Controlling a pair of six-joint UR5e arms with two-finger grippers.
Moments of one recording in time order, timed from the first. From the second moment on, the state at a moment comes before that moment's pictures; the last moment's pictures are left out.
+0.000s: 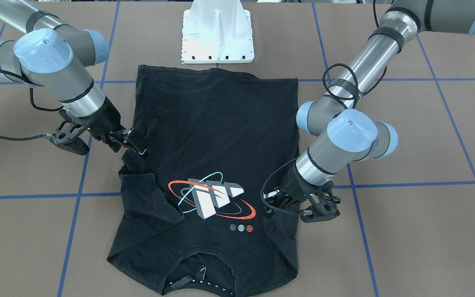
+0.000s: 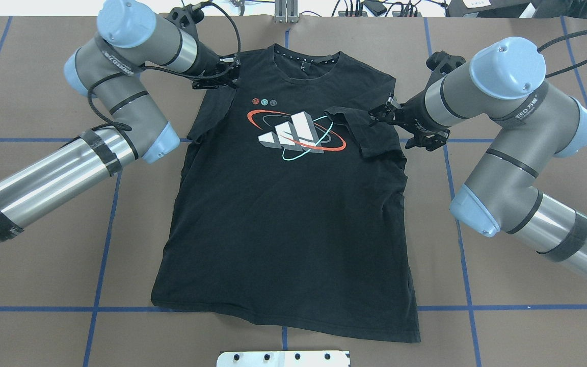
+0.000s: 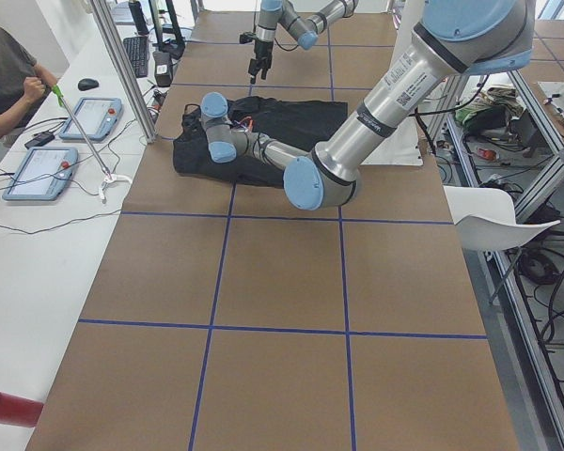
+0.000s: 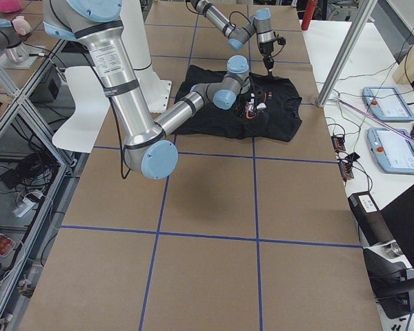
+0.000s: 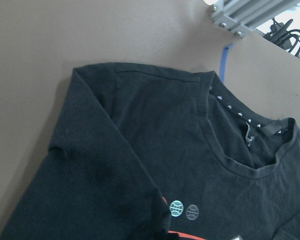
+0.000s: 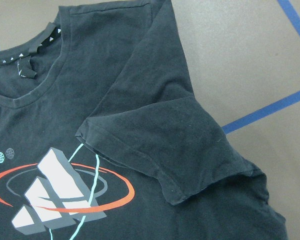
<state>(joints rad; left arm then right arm) -0.83 -2.43 -1.02 -2.47 -2.04 -1.43 0.79 -1.15 1.73 -1.19 2.02 1.58</state>
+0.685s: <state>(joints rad) -0.81 -2.47 -0.96 -2.47 -1.94 -1.44 0.78 -1.15 1.73 -1.19 2.01 1.58</state>
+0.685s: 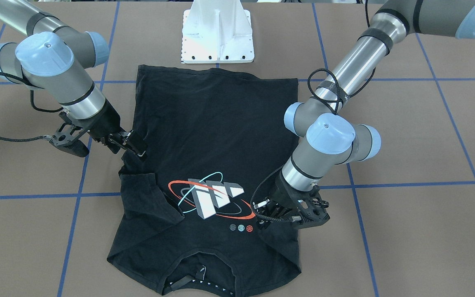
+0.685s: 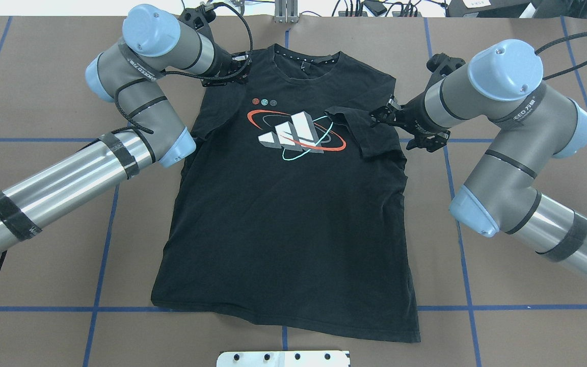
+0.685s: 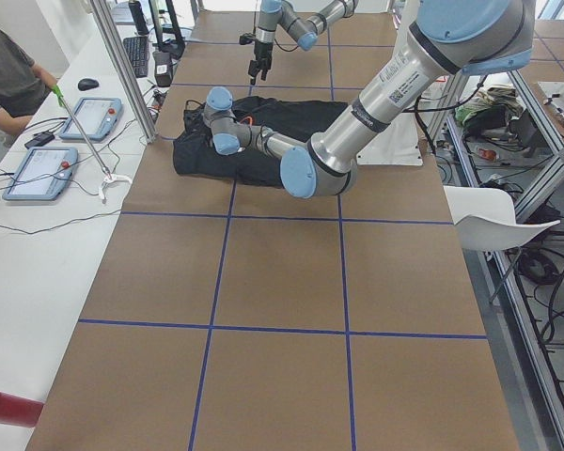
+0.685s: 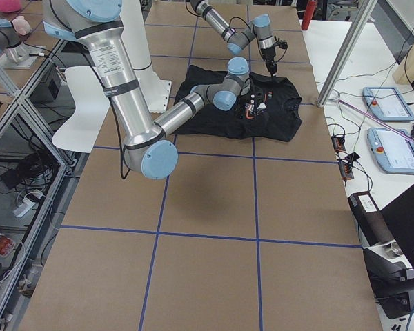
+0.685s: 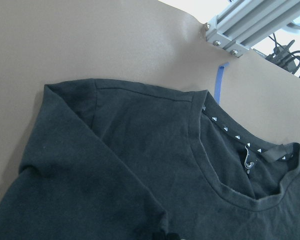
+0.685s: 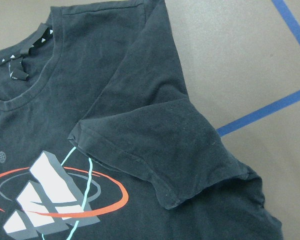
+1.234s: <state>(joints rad) -0.81 -2.38 -1.14 -2.46 -1.99 -1.44 0.78 -1.15 1.77 -1.23 2.00 1.63</state>
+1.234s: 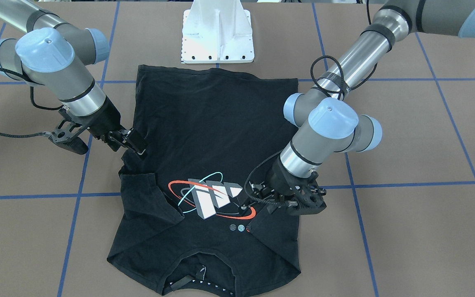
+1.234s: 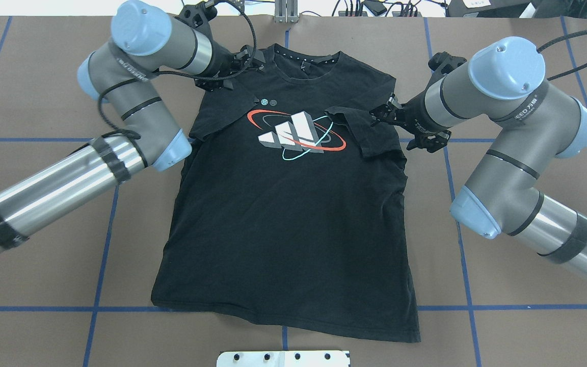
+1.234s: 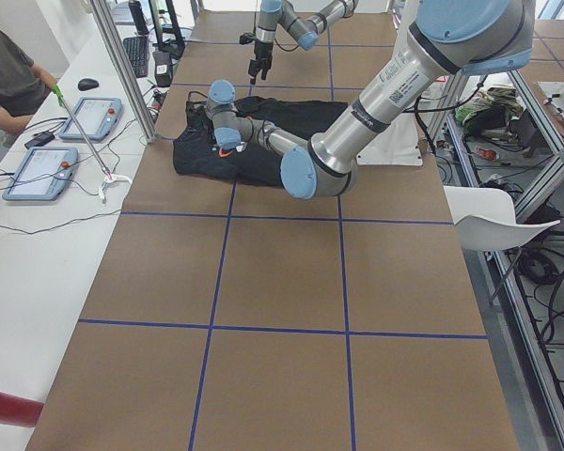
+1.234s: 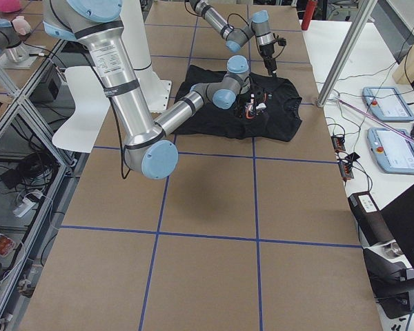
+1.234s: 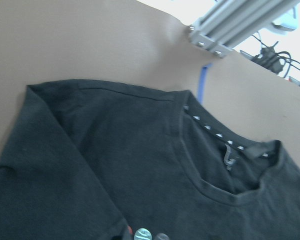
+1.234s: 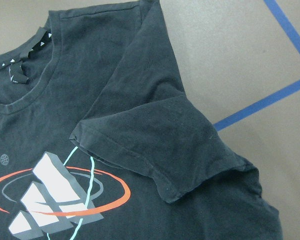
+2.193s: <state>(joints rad) -0.80 -1.96 -1.71 -2.46 -2.05 -1.51 0.45 -1.48 2.12 -1.26 1.79 2.02</state>
